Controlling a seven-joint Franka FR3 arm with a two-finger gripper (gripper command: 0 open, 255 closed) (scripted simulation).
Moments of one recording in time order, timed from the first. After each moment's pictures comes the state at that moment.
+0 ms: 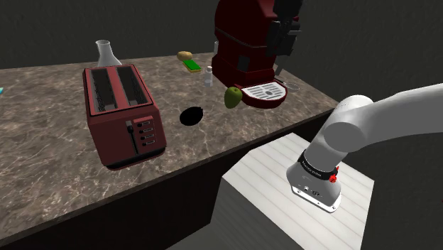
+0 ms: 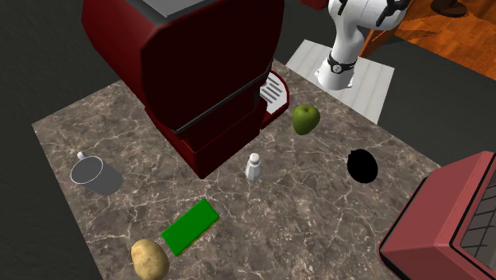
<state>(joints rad) 0.01 -0.79 0.07 -2.34 -0.05 1.58 -0.11</state>
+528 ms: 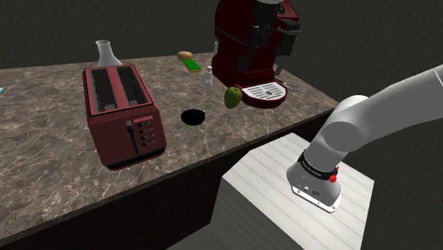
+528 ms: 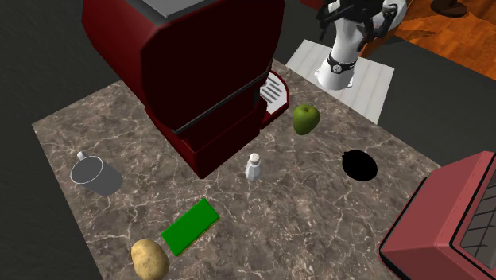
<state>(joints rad) -0.01 -0.57 0.05 -2.28 -0.07 1.71 -0.12</state>
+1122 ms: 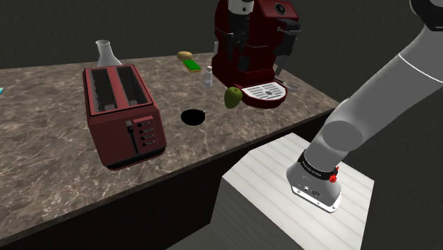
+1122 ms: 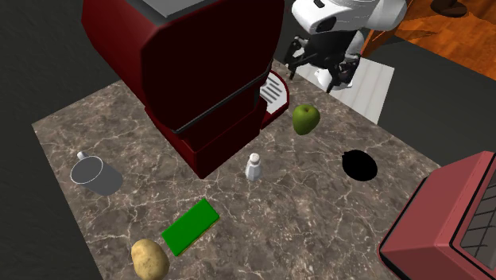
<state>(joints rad) -0.04 -0.21 0.03 -2.09 -0.09 1.86 -0.12</state>
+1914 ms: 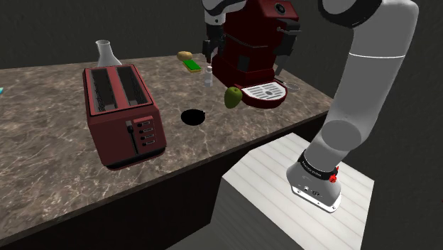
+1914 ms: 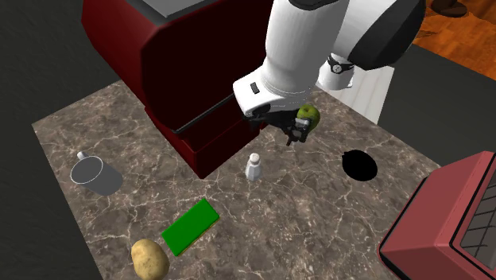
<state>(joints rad) -0.06 0.27 0.01 -1.67 -0.09 1.89 -0.14</state>
